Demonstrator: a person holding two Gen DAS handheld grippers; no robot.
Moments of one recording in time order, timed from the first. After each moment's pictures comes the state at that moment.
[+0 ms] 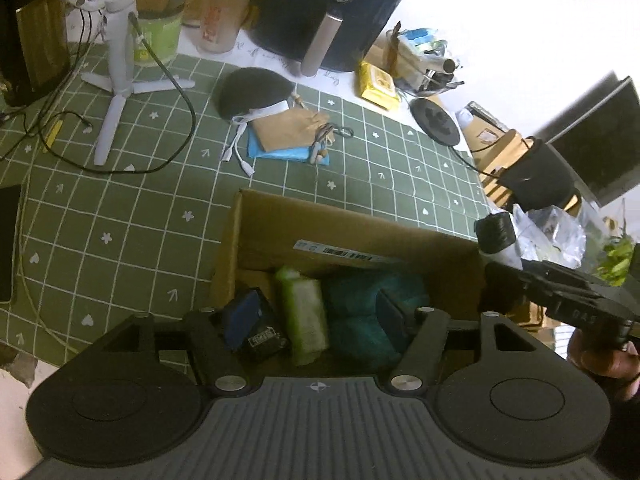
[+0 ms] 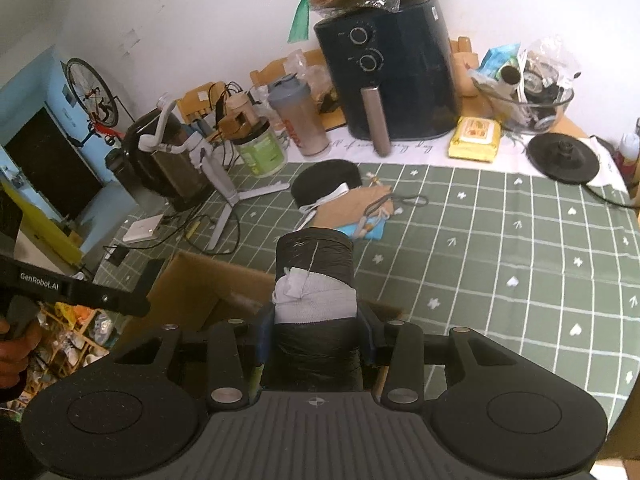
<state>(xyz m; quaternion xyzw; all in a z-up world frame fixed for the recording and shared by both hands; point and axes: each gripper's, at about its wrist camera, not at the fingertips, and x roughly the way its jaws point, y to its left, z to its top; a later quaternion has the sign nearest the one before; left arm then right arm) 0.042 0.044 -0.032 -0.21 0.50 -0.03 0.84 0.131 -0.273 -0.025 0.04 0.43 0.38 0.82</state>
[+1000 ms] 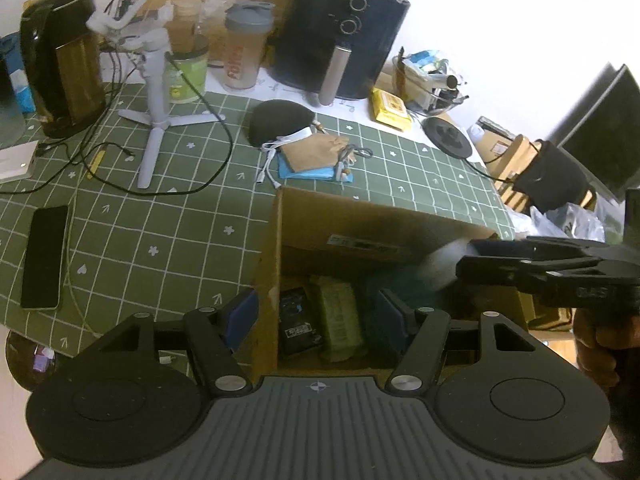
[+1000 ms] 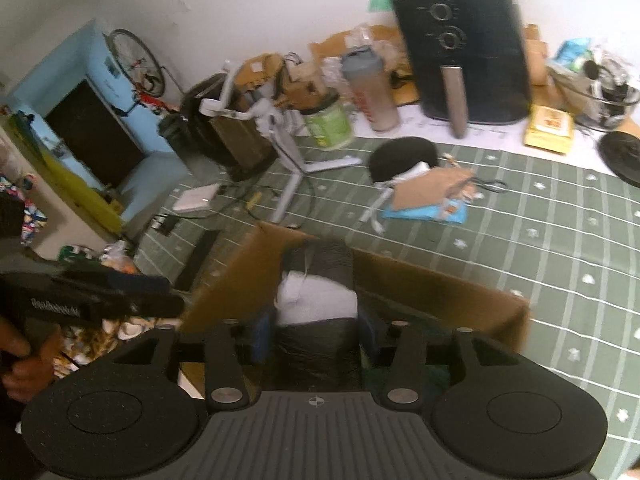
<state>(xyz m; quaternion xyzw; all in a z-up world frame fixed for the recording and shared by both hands) -0.007 0.043 -0.018 -0.16 0.46 0.01 0.87 0.110 -0.210 -0.016 0.03 0.44 0.47 0.77</state>
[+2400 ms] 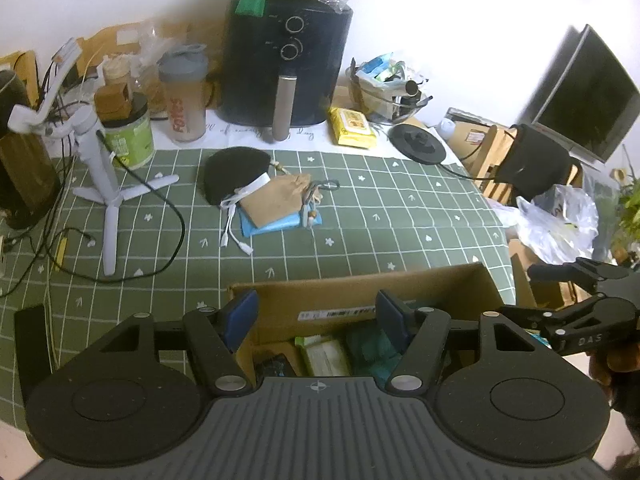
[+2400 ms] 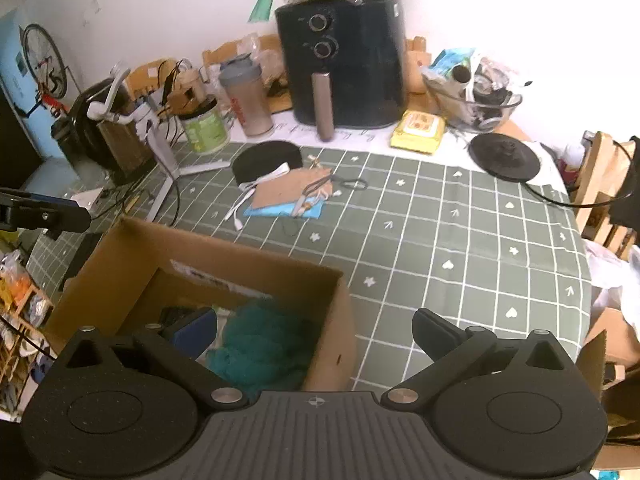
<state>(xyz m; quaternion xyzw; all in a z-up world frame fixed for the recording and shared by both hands) 0.059 0.023 -0.001 -0.08 0.44 -0.04 0.89 0.117 -0.280 -0.030 -0.03 0.43 0.30 0.85</state>
